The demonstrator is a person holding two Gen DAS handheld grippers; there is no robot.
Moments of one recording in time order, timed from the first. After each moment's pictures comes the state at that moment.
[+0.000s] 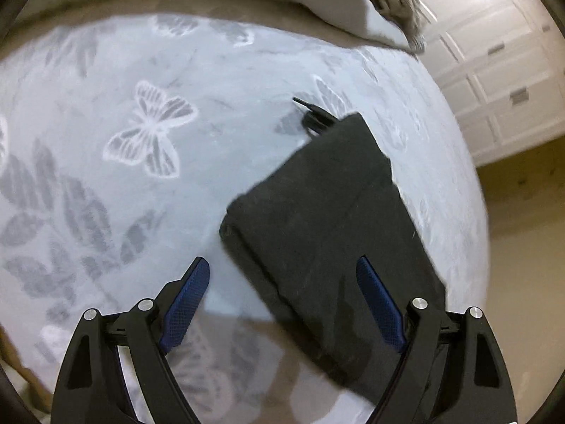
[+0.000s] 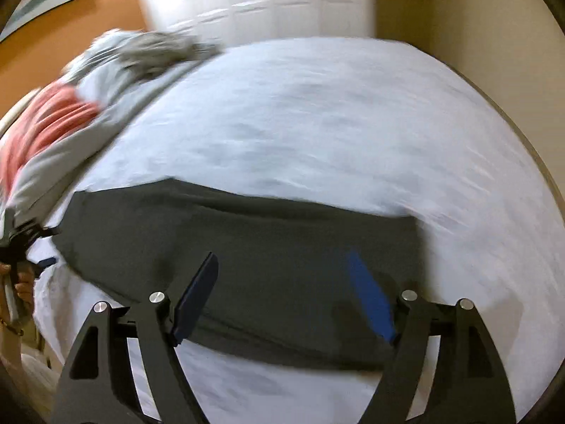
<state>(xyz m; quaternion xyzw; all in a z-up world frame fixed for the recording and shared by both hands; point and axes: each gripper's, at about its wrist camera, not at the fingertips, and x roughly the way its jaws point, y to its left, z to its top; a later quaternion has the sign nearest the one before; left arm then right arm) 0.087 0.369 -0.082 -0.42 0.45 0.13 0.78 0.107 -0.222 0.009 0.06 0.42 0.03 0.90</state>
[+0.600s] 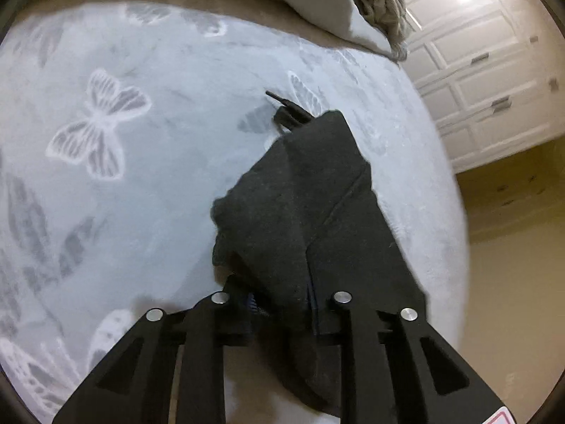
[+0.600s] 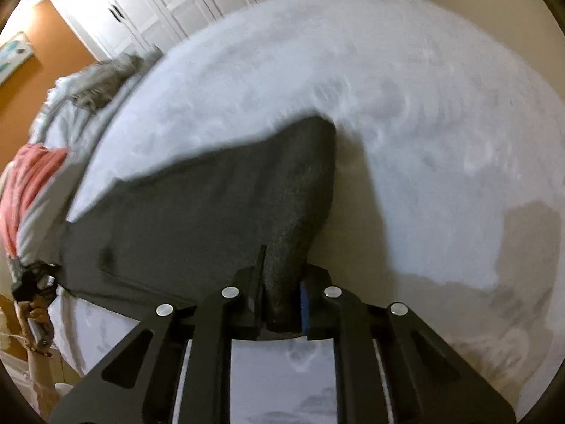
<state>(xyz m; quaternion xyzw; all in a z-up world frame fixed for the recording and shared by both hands) 0.103 0.359 -0.090 -0.46 0.42 0.08 0.78 0.094 -0.298 -0.048 0.21 0.45 0.02 0.87</state>
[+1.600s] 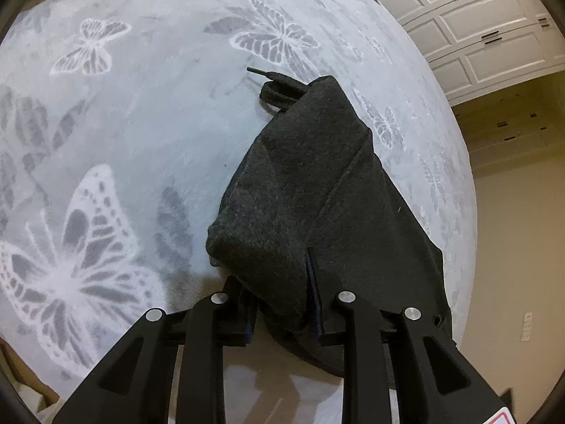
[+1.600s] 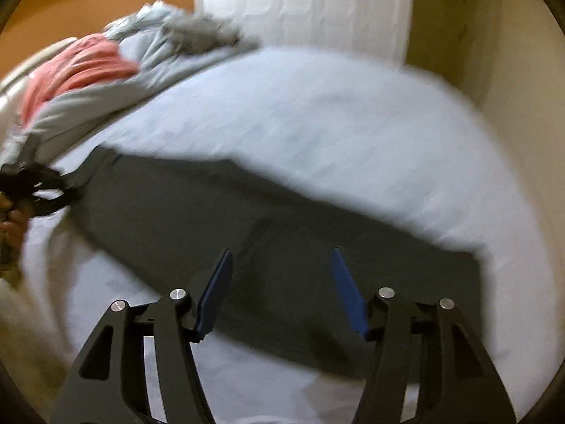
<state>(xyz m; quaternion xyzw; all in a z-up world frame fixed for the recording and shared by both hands) 0.079 0.295 -0.087 -0.38 0.52 0.03 0.77 0.057 -0.150 -0.021 -0.03 0.41 0.11 0.91</state>
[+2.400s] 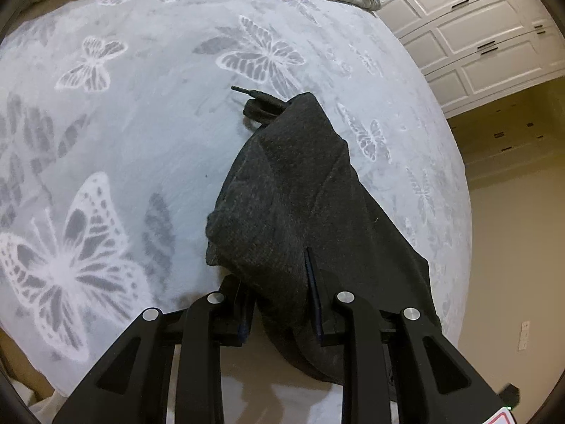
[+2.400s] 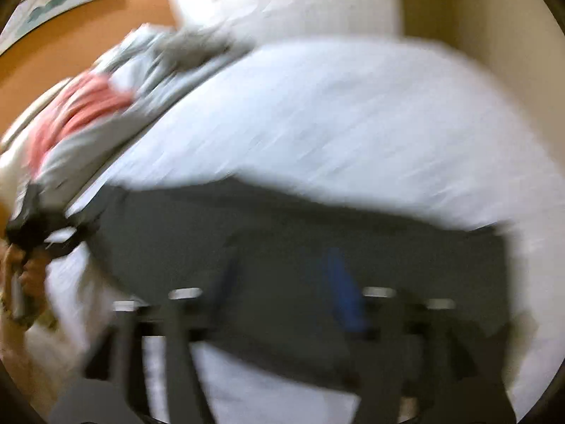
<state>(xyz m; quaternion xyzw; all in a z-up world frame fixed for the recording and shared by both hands) 0.079 0.283 -0.068 -0.39 0.49 0.04 0.78 0.078 -0.187 0.009 0.05 0.37 0.07 0.92</state>
